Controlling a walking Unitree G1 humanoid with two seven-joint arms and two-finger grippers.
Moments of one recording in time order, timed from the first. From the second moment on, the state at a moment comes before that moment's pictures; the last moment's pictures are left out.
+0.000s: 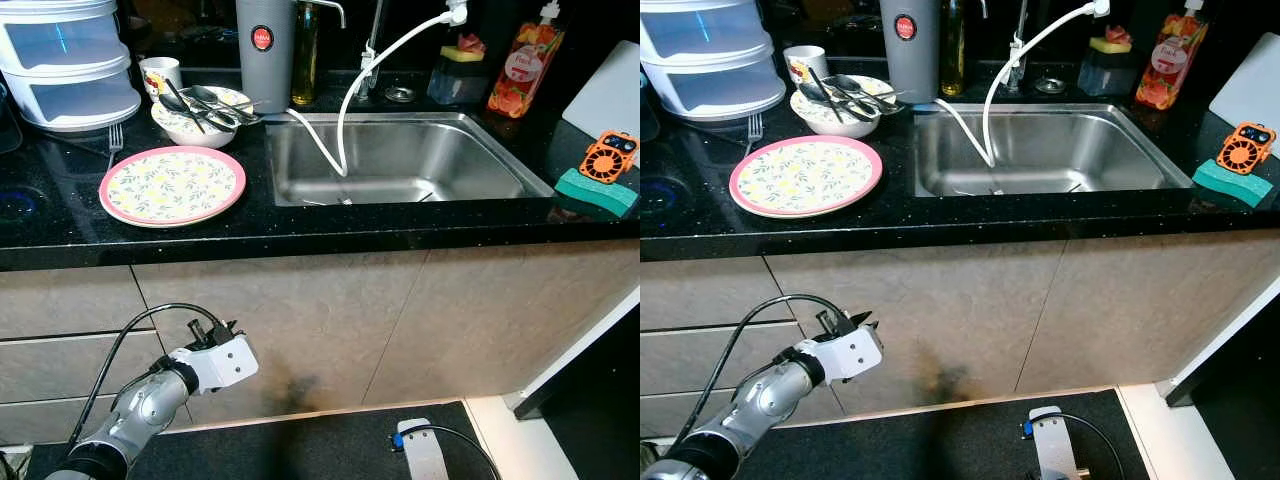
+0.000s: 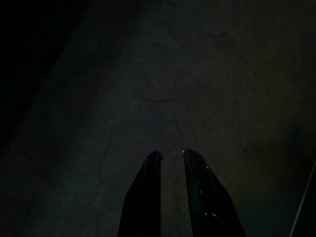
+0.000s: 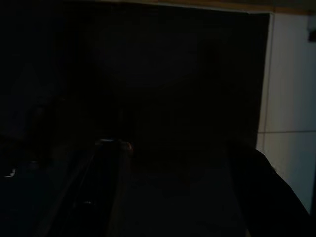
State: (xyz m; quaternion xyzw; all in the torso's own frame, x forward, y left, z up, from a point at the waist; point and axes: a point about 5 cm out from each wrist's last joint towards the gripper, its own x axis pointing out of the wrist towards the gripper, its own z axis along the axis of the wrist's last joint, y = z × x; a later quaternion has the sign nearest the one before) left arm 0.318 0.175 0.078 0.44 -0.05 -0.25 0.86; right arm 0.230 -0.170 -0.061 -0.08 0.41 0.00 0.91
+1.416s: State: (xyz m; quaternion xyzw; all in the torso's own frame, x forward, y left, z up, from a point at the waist) left arm 0.318 0.175 0.078 0.44 -0.05 -0.25 0.86; right arm 0.229 -0.170 -0.061 -0.09 0.42 0.00 0.90
